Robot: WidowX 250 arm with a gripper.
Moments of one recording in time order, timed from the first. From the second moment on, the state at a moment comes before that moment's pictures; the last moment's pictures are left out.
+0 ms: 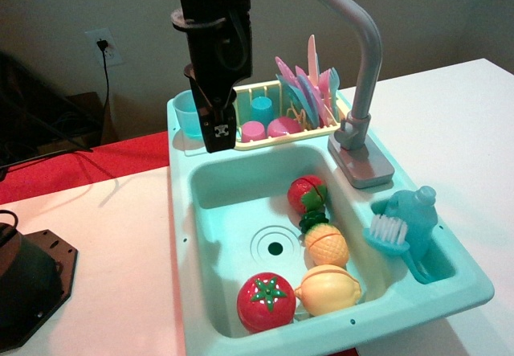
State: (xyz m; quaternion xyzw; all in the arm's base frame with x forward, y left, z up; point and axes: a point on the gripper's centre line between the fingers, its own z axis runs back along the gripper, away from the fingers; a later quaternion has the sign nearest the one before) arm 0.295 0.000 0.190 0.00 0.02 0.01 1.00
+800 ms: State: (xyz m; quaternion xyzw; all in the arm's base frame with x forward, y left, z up) arm 0.288 0.029 0.170 0.01 0.05 0.05 1.00
